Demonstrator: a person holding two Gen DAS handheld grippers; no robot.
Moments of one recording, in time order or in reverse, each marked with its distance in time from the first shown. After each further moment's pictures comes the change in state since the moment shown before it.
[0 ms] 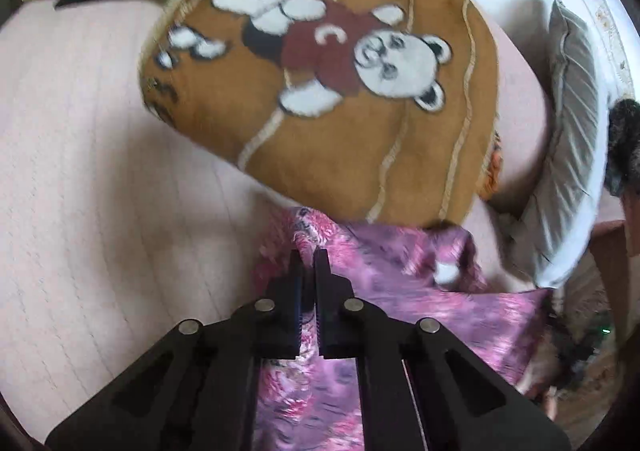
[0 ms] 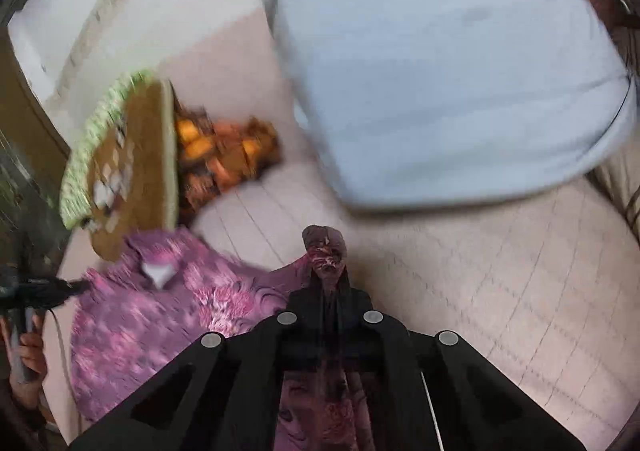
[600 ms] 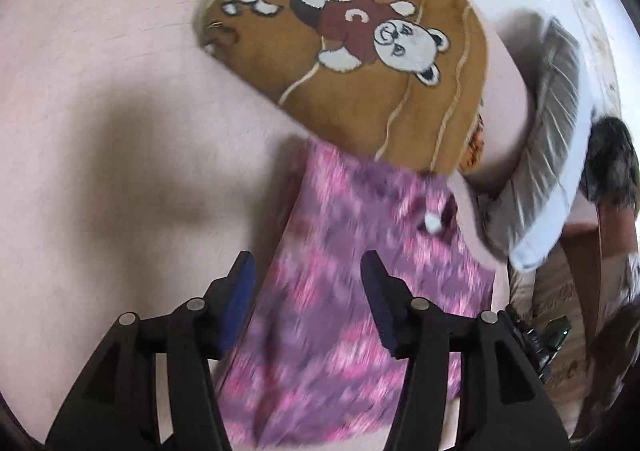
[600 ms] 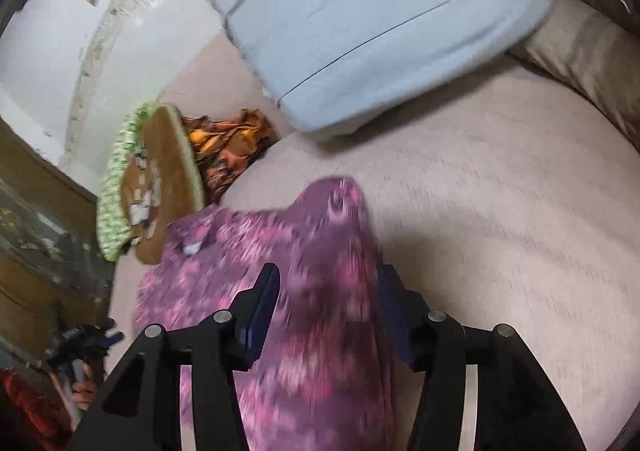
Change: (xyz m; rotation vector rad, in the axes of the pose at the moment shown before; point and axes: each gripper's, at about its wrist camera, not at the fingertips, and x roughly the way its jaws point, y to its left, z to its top) left arm -0.034 0.032 -0.032 -0.098 0.094 -0.096; right arm -0.032 -0.034 -0.039 0.199 0.134 0.039
